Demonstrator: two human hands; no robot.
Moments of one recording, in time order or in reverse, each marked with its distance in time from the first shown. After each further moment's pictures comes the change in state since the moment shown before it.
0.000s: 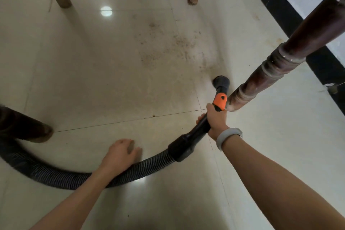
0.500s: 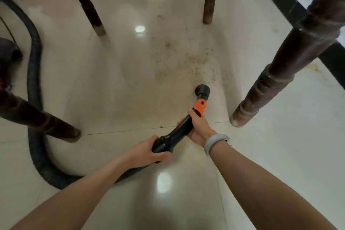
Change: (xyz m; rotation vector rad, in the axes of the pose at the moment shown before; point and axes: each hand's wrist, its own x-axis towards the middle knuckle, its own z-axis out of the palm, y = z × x) left_hand -0.045 0.112 -0.049 -0.122 -0.219 0.103; right_hand -0.017 -0.020 0.026 0.114 -0.455 0.289
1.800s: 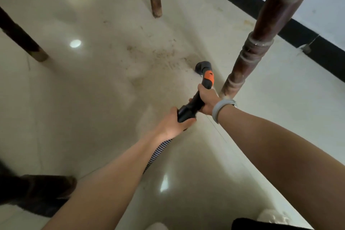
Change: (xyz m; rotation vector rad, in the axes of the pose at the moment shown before) left_hand 0.078 0.035 -0.038 0.050 -0.030 0.351; right_hand 0.019 -0.035 0.017 0.085 0.399 -0.194
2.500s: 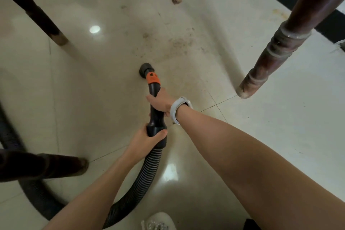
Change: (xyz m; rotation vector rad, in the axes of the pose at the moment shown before) left_hand -0.068 -0.076 -0.020 -0.350 0.225 -0.301; right_hand -0.030 0.069 0.133 -0.743 -0.422 -0.155
